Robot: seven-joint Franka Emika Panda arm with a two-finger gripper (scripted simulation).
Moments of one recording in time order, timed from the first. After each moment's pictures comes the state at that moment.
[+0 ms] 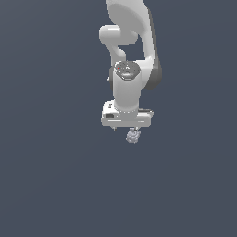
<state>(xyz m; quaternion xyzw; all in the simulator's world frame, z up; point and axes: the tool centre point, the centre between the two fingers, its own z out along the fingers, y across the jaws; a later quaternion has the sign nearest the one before) 0.000 0.032 0.152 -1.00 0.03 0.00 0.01</state>
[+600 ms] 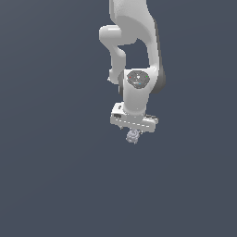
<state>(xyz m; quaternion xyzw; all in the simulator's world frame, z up) -0.018 0.063 0.114 -0.99 0.13 0.00 0.01</state>
